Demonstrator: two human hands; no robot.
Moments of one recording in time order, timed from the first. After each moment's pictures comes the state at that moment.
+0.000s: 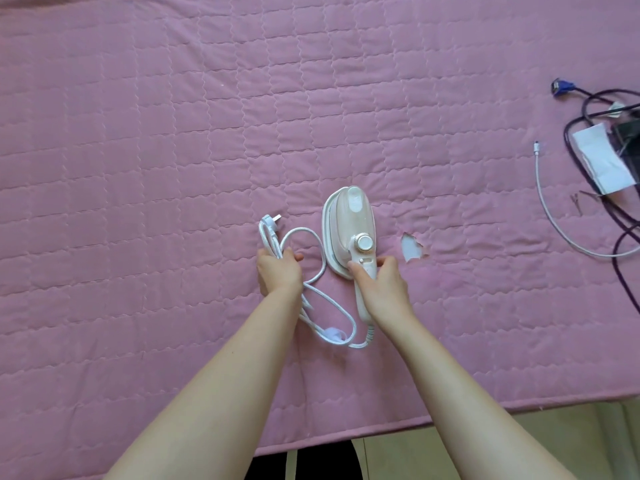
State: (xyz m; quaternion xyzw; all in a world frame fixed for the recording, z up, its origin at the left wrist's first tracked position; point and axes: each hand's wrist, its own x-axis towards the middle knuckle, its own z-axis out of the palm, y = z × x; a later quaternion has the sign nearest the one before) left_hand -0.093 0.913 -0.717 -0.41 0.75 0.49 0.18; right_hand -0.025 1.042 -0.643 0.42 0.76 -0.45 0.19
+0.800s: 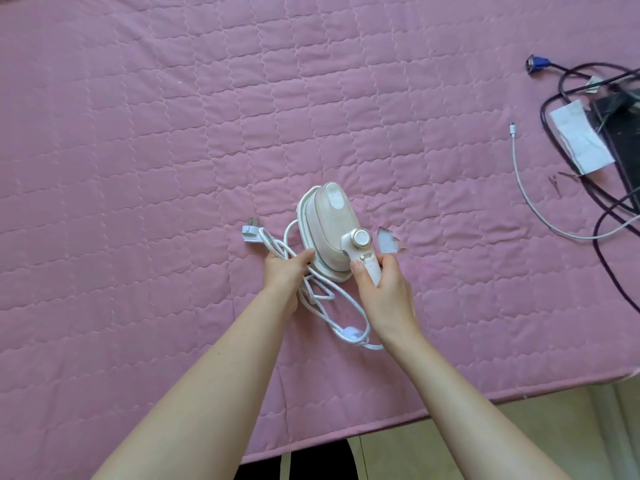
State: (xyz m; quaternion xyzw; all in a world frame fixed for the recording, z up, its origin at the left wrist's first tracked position) left_hand -0.086 0.958 -0.718 -0.38 0.65 0.57 0.31; right_hand -0.002 1.077 -0.641 0.38 0.79 -0.46 0.12
